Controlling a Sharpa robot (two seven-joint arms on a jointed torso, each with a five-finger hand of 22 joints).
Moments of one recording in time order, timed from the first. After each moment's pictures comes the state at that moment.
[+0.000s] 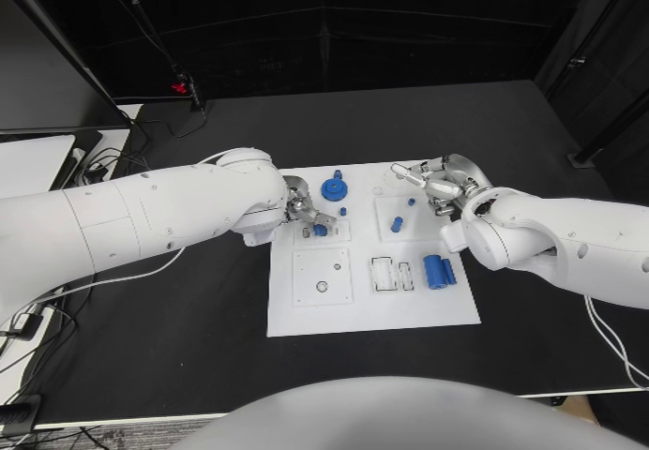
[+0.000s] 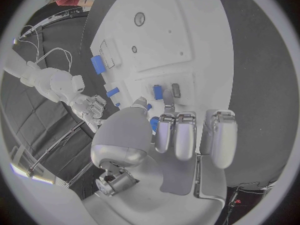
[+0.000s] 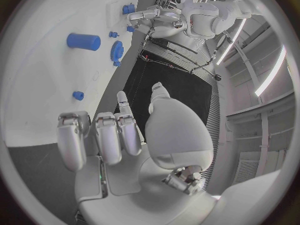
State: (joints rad) left arm 1.37 -0.44 -0.24 1.28 -0.91 0.09 -0.59; left_hand 1.06 0.13 -0.12 0.29 0.26 0.79 0.06 0.68 0.90 1.46 0.00 1.57 1.31 1.47 -0.04 1.57 1.31 0.01 1.46 0.08 1.57 1.31; right arm 1.16 -0.95 -0.12 1.59 -0.45 -0.63 0.08; right_hand 1.17 -0.03 -0.15 0.29 0.21 0.89 0.17 0.22 0.10 1.46 0.09 1.57 1.31 1.47 0.04 1.57 1.31 0.01 1.47 0.15 1.57 1.31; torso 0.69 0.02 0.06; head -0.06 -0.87
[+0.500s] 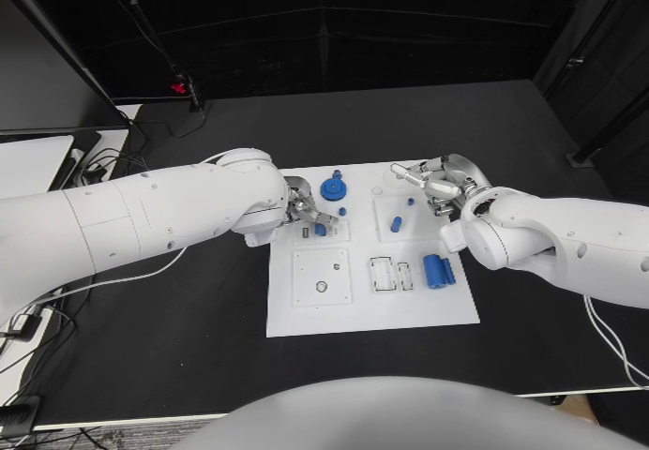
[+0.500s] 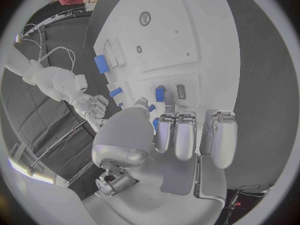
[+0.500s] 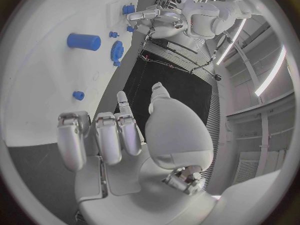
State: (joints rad) left arm 1.37 -0.43 -0.24 1.28 -0.88 0.09 -0.56; left_hand 1.08 0.15 -0.14 0.29 0.27 0.76 0.07 0.63 0.86 1.46 0.00 1.57 1.31 1.47 -0.04 1.57 1.31 0.01 1.46 0.08 1.57 1.31; right arm 1.16 -0.95 -0.12 1.59 -0.45 -0.63 0.08; right_hand 1.17 -0.03 -0.15 0.29 0.21 0.89 0.17 0.22 0.10 1.46 0.09 1.57 1.31 1.47 0.04 1.57 1.31 0.01 1.47 0.15 1.57 1.31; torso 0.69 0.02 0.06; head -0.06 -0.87
